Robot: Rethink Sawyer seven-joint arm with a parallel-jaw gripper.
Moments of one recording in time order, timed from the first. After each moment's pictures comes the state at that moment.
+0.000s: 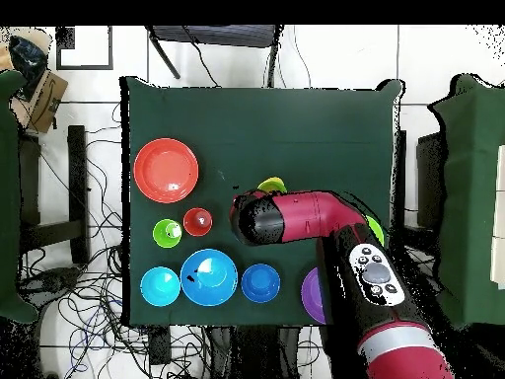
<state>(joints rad) -0.47 -0.69 0.30 1.76 -0.46 0.45 1.74</state>
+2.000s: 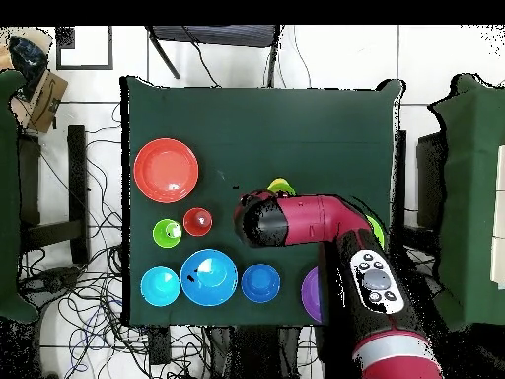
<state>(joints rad) -0.43 -0.69 0.21 1.74 -0.42 0.42 1.74</state>
